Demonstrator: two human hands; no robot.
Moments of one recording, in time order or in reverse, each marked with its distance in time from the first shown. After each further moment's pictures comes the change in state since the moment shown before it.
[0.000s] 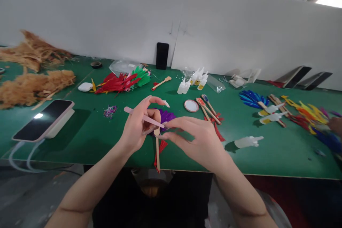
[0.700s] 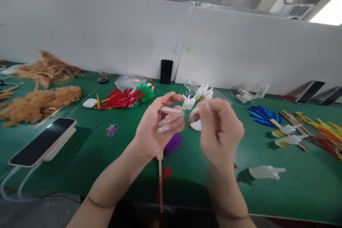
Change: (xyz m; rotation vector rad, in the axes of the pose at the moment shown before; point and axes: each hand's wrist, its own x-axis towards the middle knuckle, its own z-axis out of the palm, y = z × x) left_hand 0.053 0.045 0.034 -0.521 -0.163 -0.157; right_hand 0.058 0.025 -0.002 0.219 0.503 -0.050
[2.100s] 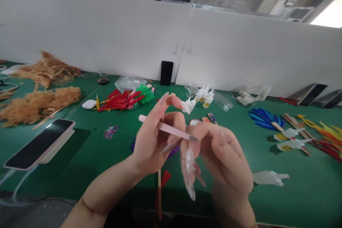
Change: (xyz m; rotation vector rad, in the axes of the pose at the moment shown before) left_hand -0.017 -0.011 0.005 0.157 -0.095 0.209; right_hand -0.015 -0.011 -0.010 1.020 -0.440 0.559
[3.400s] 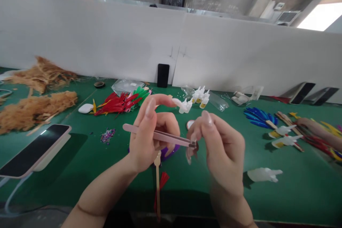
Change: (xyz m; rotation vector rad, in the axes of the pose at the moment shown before) left_hand 0.002 -0.007 -0.015 0.313 -0.195 0.435; right_hand 0.001 -0.011 0.006 -0.541 0.310 -0.218
